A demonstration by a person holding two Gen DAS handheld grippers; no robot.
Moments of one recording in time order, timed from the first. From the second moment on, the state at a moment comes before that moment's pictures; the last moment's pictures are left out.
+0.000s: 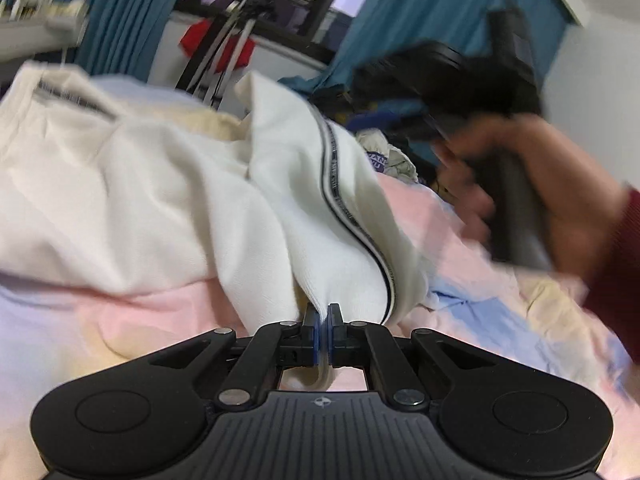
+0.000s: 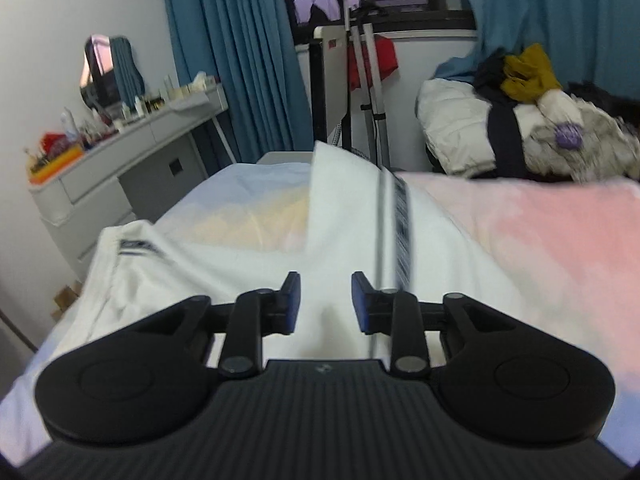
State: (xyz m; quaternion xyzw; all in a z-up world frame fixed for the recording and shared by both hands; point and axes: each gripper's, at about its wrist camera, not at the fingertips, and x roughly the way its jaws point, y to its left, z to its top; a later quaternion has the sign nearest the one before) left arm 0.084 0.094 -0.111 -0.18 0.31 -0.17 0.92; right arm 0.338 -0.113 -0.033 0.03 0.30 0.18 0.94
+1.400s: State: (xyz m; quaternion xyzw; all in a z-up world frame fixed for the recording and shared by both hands) left arm 0.031 0.099 -0.105 -0.13 0.26 -0.22 0.93; right arm 0.170 -0.331 -0.062 0.34 0.22 -0.11 0.91
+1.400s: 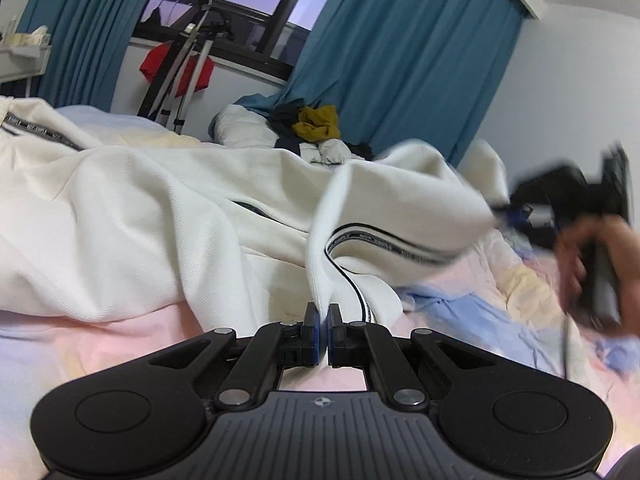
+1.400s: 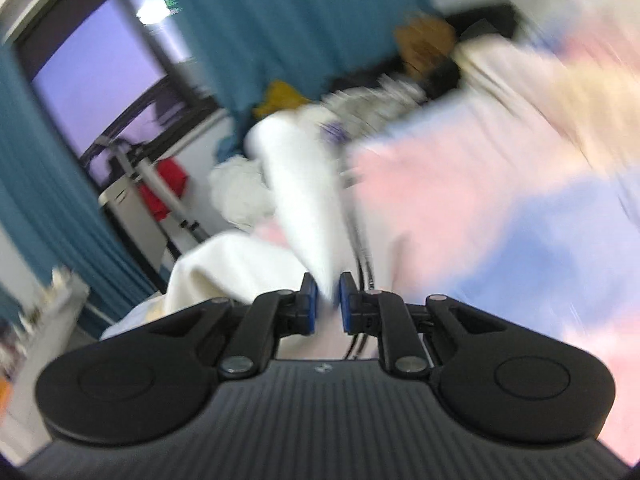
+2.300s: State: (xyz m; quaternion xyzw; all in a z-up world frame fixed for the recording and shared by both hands) left arm 0.033 0.040 -0.098 -0.07 0.30 -0.16 0.94; right arm 0.122 -0.399 -0.190 0.54 0.26 -0.11 0.79
